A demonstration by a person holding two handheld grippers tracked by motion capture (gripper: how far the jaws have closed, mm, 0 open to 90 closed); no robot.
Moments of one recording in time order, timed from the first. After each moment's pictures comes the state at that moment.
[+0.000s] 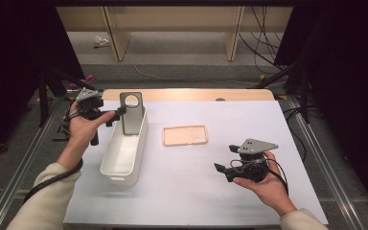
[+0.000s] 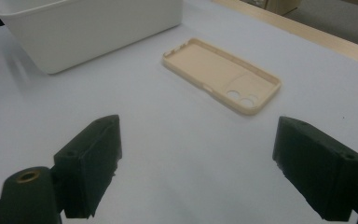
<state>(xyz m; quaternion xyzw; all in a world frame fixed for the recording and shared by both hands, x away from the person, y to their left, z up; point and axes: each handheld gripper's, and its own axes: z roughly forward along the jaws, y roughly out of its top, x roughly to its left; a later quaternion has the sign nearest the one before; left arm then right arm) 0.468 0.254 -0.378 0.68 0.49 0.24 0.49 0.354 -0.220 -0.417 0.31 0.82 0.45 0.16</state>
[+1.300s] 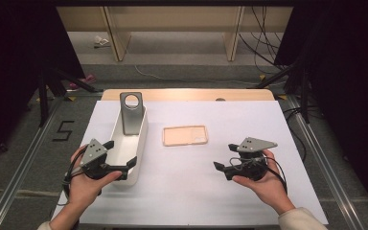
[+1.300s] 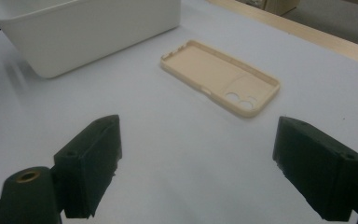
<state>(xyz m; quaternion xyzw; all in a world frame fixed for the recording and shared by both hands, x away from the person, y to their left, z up) 0.335 0.217 -0.421 0.72 0.40 0.24 0.51 0.358 -0.218 -0.417 0.32 0.82 0.45 0.16</state>
